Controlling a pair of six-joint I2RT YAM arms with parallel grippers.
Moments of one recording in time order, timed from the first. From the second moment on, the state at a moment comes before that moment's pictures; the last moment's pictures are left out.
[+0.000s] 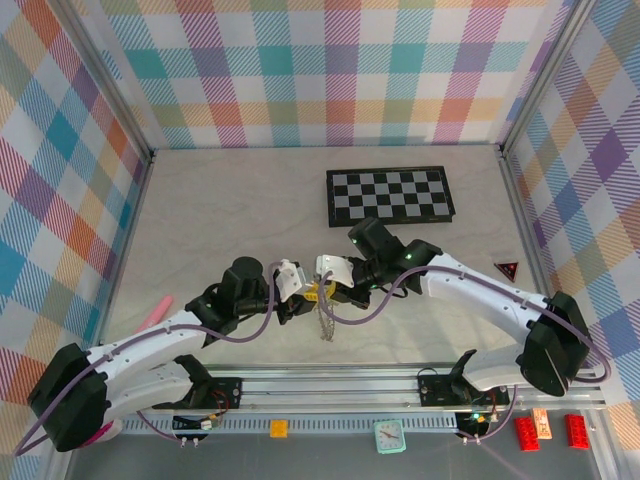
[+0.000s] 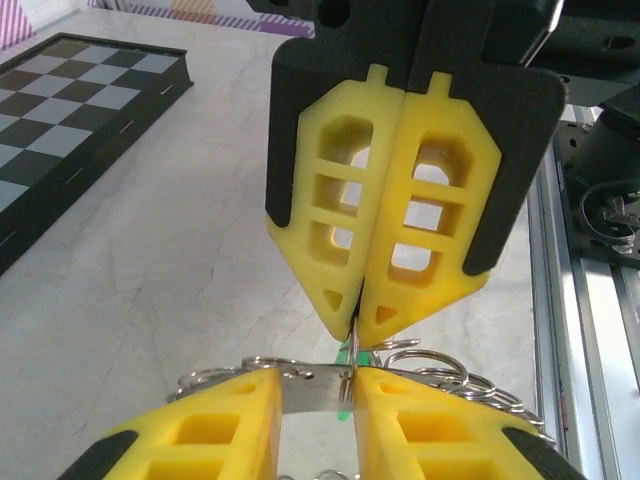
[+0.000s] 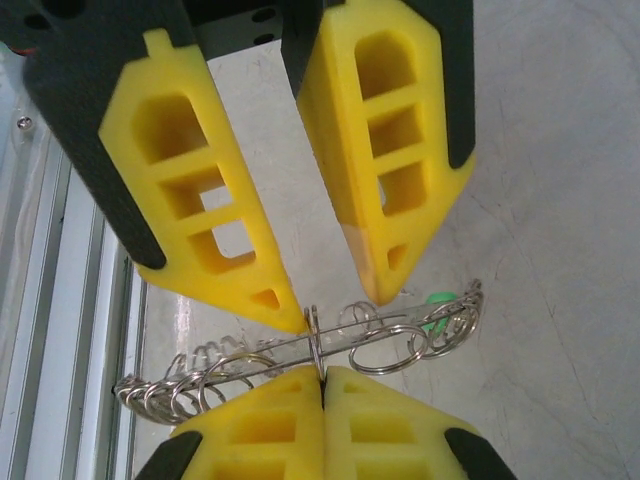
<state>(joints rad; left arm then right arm) -0.76 1.01 0.45 0.15 0.46 0.20 0.85 1.35 1.04 -0.64 -0.45 -0.60</state>
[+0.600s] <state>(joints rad) -0.76 0.99 0.37 0.28 0.48 0.18 0.79 1.24 0.91 -0.48 -0.55 -0.53</state>
